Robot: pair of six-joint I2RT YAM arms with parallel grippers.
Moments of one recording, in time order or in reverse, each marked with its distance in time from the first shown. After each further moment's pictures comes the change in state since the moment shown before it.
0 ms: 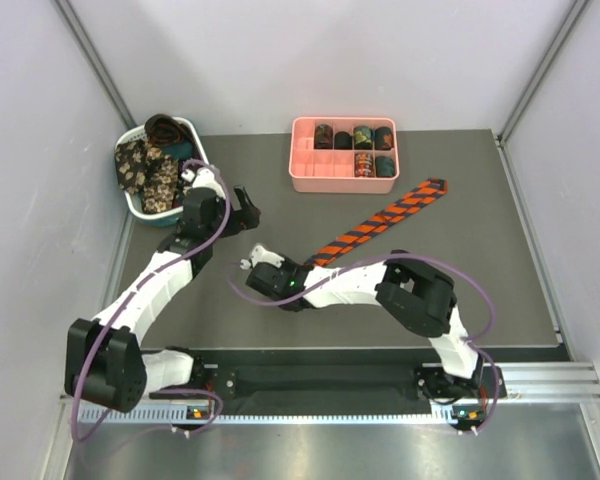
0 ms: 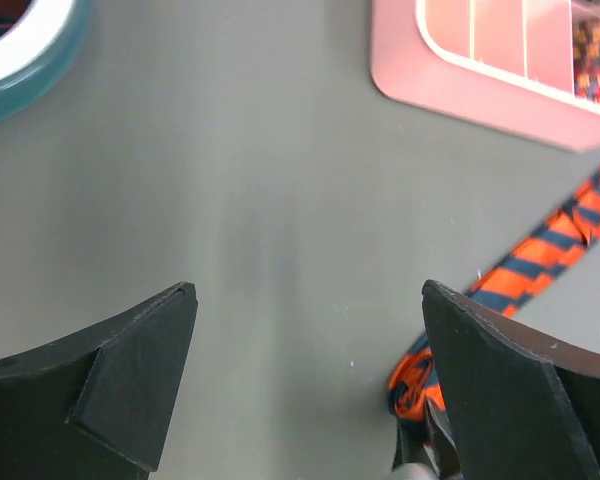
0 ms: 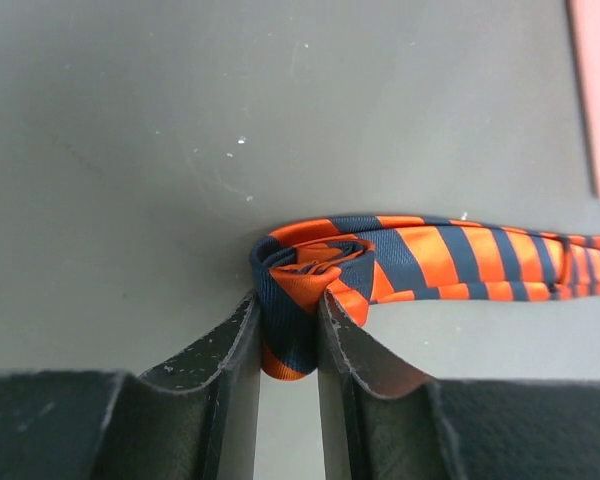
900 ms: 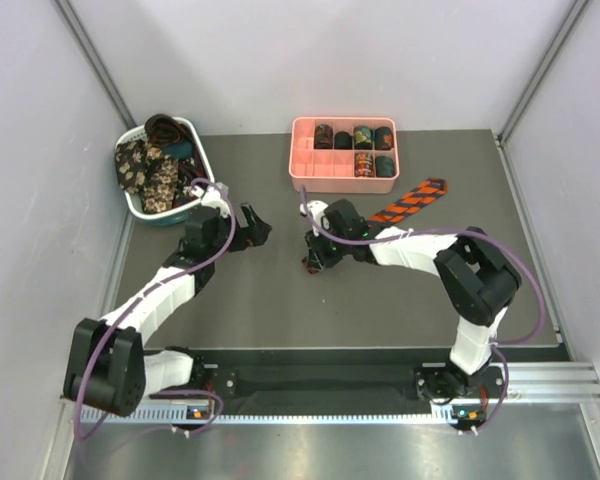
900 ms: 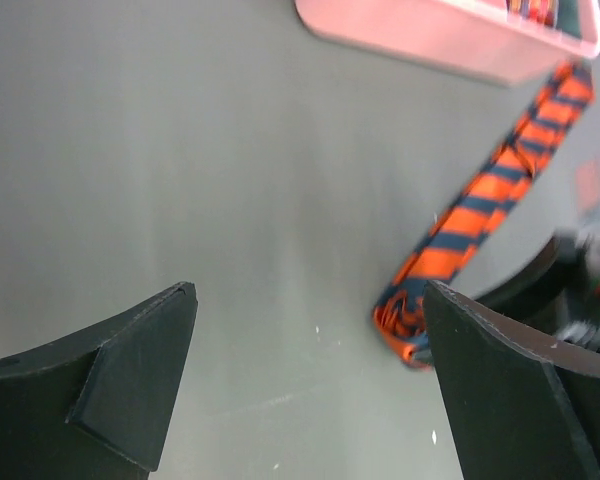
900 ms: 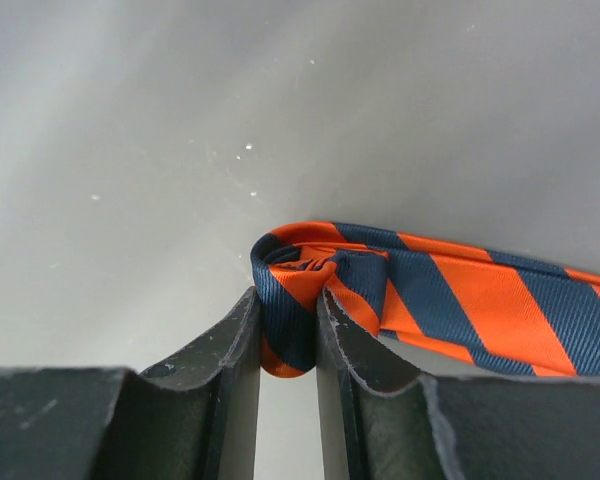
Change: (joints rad) left arm 0.010 -0.050 -0.206 0.228 0.157 -0.042; right arm -0.435 -0.277 -0.306 0.302 -0.992 0.127
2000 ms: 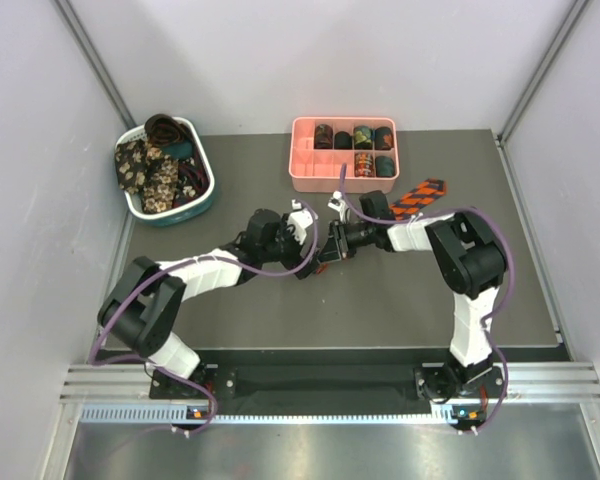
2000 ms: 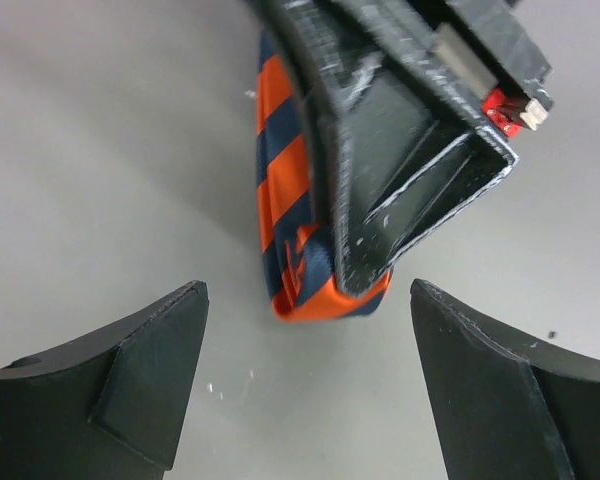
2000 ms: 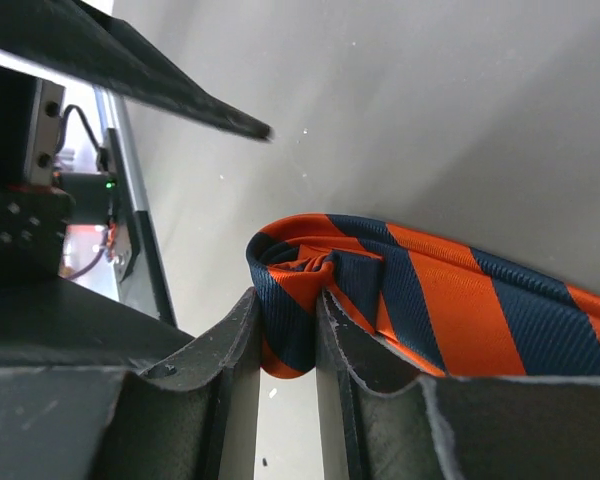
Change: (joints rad) left arm -0.321 0.370 0.120 0.094 0.245 0.594; right arm -0.296 0.177 -0.052 0.268 -0.723 0.240
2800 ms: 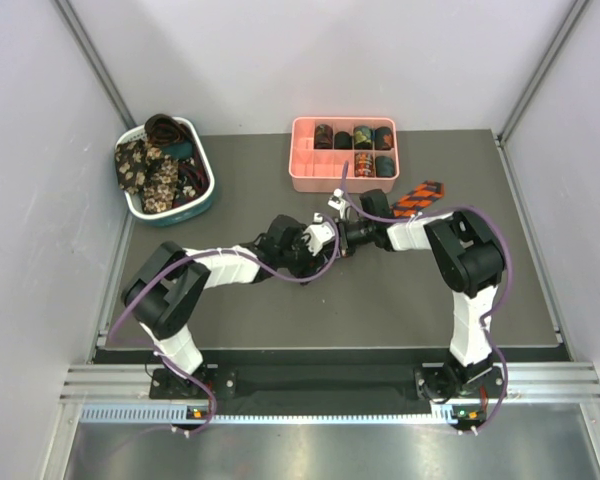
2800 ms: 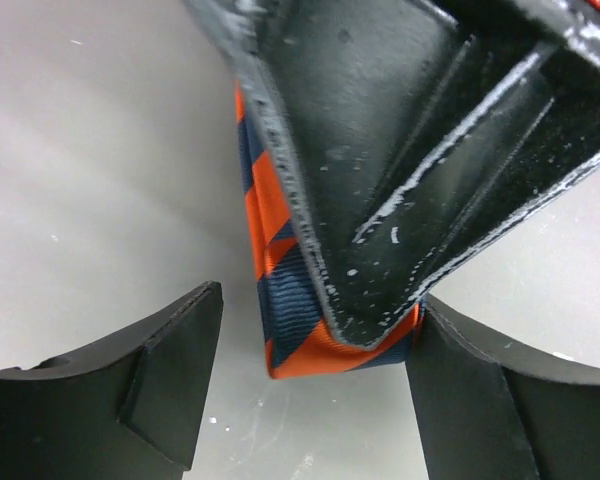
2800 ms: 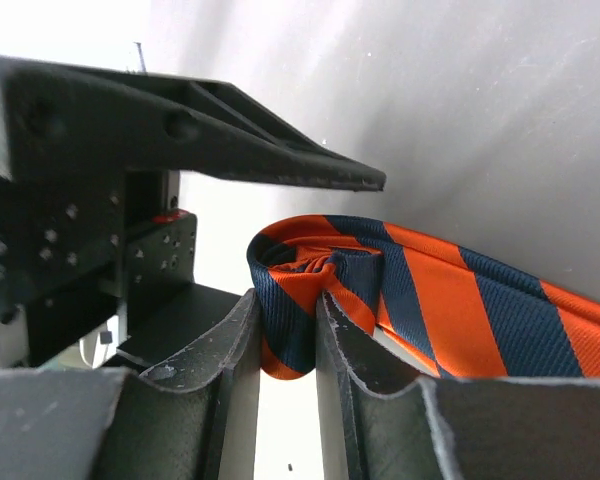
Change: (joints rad) left arm -0.084 0.168 0.088 -0.080 -0.132 0.184; right arm -0.008 0.022 0.015 0.041 -0.048 0.098
